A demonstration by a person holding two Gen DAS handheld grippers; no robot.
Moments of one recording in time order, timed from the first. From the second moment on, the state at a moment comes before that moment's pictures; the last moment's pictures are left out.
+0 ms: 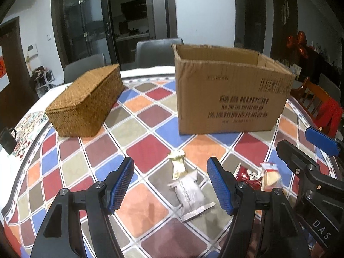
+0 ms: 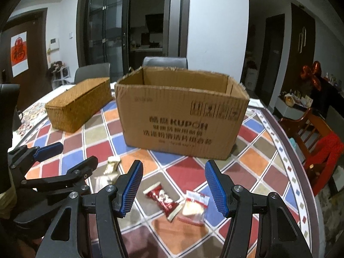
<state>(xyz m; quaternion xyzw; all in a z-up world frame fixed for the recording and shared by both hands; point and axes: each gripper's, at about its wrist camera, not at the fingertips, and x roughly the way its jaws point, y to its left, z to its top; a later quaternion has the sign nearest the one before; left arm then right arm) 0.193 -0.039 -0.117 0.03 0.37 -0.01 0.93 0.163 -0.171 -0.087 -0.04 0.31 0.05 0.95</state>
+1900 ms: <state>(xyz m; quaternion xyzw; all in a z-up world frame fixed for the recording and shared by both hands) 0.209 -0.043 -0.181 0.02 0.47 -0.03 0.88 0.206 -0.166 -0.162 -0.02 0.44 0.12 0.89</state>
